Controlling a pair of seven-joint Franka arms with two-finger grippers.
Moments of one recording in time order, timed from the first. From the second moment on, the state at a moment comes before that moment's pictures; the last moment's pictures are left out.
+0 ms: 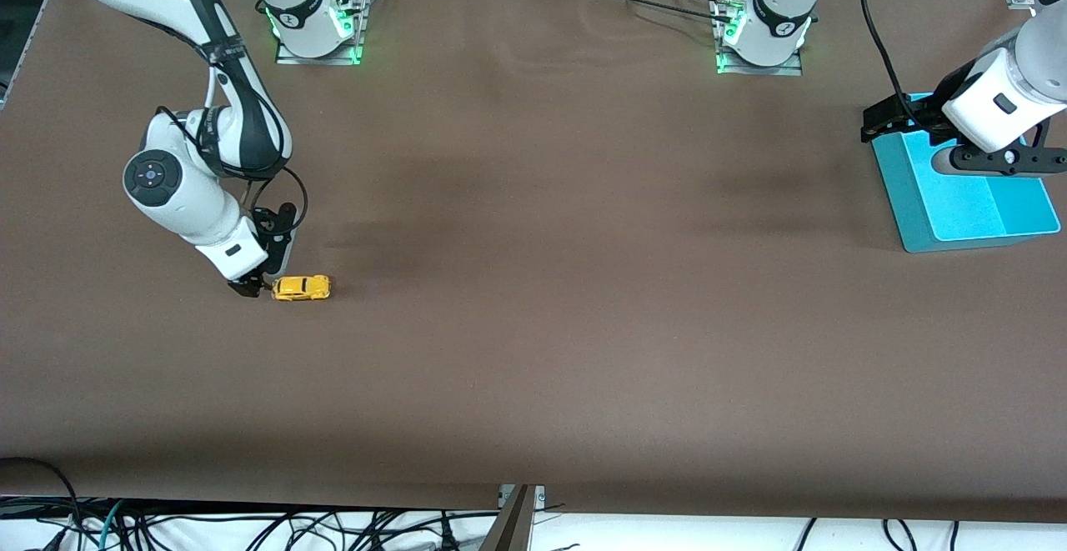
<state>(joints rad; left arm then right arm) 0.23 -0.02 -0.28 -1.68 -0.03 1.45 -0.04 0.17 0.37 -0.08 -2.08 -0.05 2.52 -1.40</state>
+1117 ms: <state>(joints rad) 0.23 -0.02 -0.28 -1.68 -0.03 1.45 -0.04 0.17 0.49 -0.08 -2.08 -0.05 2.70 -1.51</state>
